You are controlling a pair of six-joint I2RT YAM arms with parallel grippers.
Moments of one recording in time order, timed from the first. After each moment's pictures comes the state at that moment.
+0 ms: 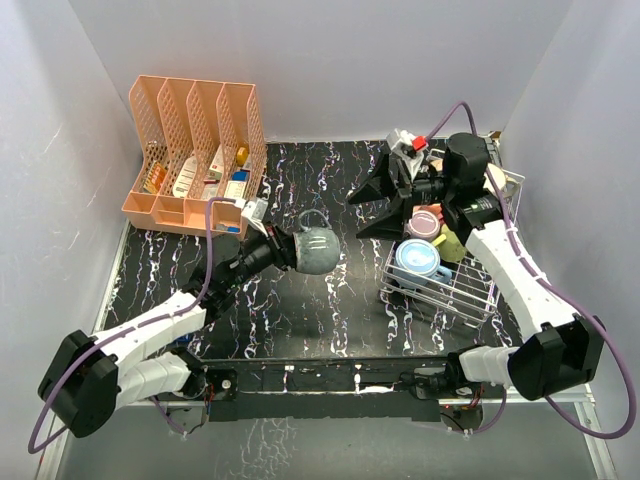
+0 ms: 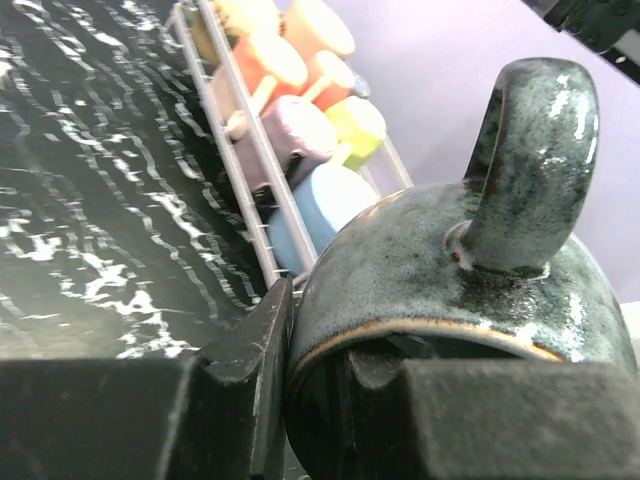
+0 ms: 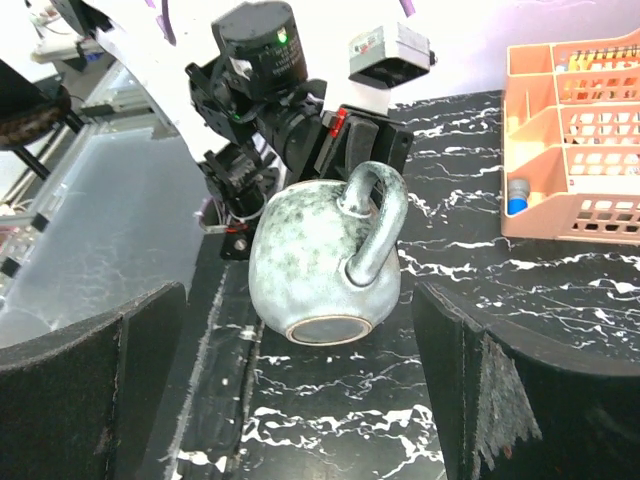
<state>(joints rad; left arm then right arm) -0.66 1.08 0.52 0.51 0.26 -0.64 0.27 1.28 1.20 -0.06 -1.40 0.04</state>
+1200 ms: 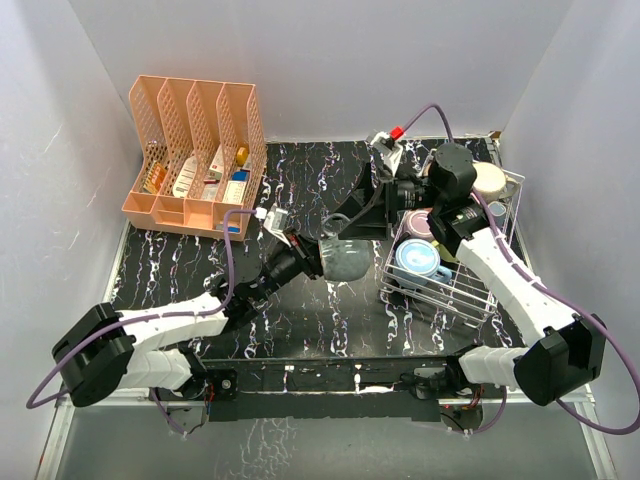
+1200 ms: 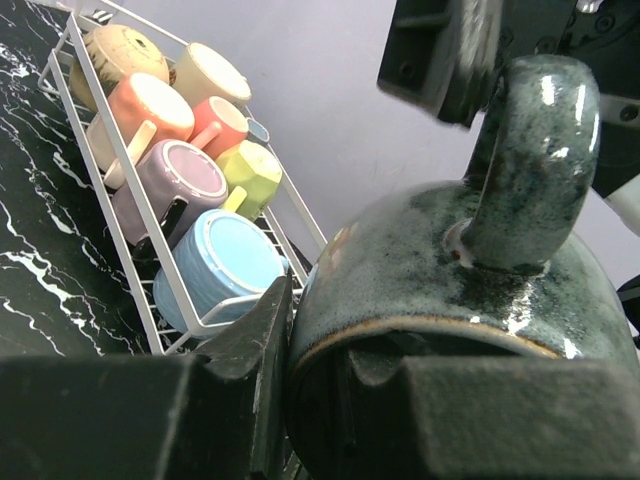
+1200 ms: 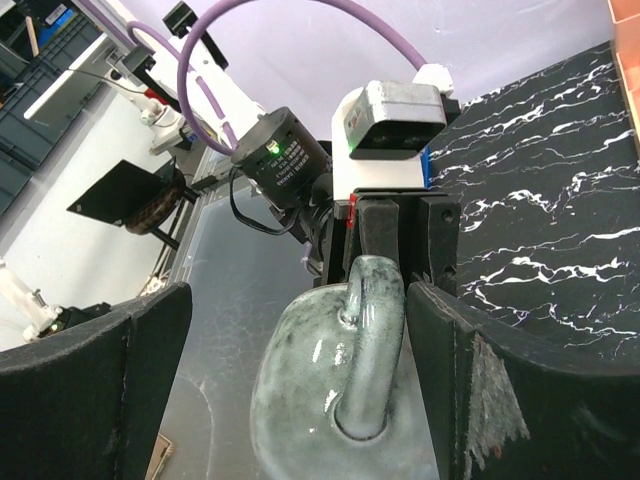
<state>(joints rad) -0.93 1.21 0.52 0.88 0.03 -0.78 0.40 1.25 1.16 0.20 -1.27 0.65</state>
